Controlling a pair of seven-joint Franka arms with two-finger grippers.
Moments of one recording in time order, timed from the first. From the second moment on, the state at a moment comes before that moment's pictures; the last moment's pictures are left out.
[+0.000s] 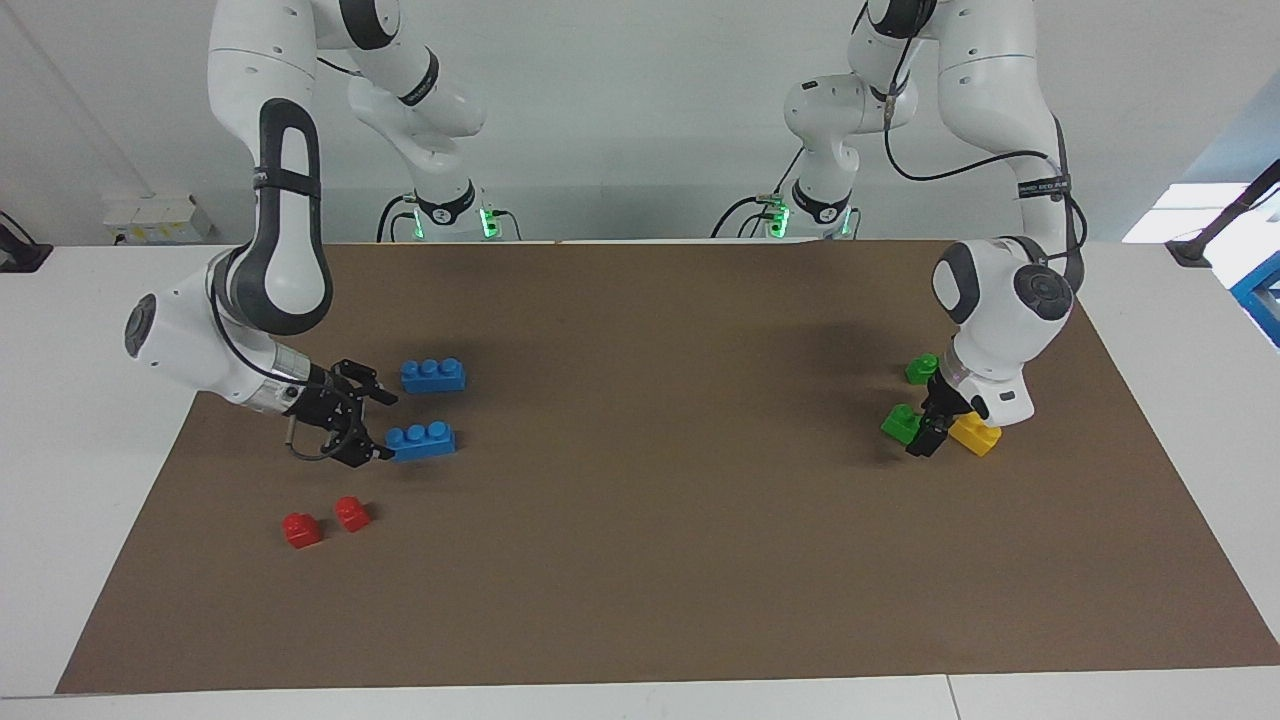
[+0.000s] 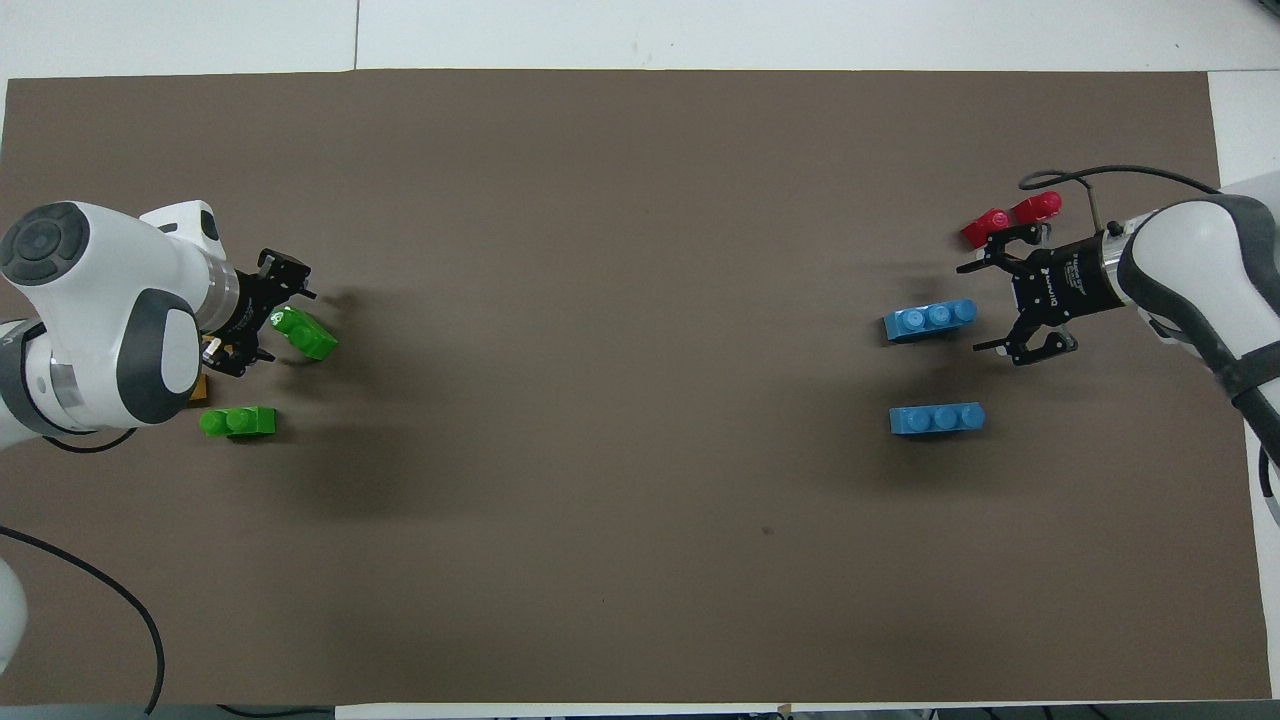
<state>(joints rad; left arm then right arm) 0.07 0.29 -0.10 -2.01 -0.01 2.31 -0.96 -0.21 0.37 0.05 -1.86 0.56 2.00 1.00</state>
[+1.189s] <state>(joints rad) 0.06 0.24 -0.11 -1.82 -0.01 2.07 -1.05 -0.18 0.43 0.06 -1.86 0.56 2.09 0.89</state>
